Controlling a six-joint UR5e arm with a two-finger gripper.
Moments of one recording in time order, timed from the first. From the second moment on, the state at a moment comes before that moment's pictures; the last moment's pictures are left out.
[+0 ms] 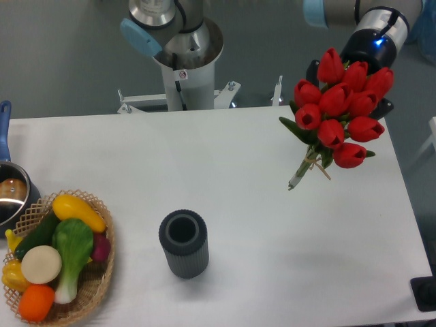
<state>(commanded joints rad) 2.96 -1.78 -1.66 -0.82 0.10 0.97</state>
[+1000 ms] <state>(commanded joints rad) 2.96 -1.77 -1.69 -0.81 0.11 0.97</state>
